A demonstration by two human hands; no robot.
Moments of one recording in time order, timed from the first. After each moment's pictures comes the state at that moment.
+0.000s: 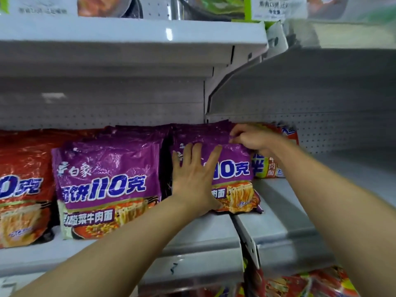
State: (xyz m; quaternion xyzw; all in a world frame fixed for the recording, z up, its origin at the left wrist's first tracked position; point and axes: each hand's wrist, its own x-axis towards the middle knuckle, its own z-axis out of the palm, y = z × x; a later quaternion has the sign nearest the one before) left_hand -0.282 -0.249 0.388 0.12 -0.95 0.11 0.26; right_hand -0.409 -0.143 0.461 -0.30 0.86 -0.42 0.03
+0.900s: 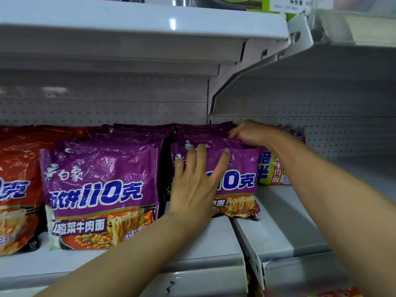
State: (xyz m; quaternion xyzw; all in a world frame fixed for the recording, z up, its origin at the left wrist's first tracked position) left_hand -0.292 -0.261 0.369 0.11 -0.90 0.18 0.37; right_hand -0.426 -0.161 0.482 -0.31 0.90 -0.31 0.01
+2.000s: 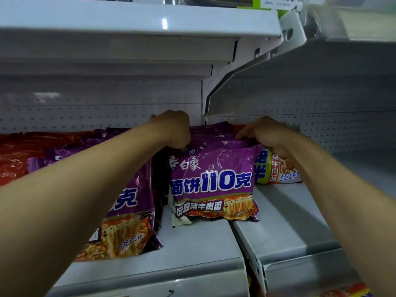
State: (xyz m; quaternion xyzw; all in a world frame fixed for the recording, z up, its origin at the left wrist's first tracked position) left_hand -0.318 -0.307 0.501 0.16 -0.98 0.02 0.13; right_hand -0.422 -0.127 0.478 -0.26 0.84 -0.47 0.03
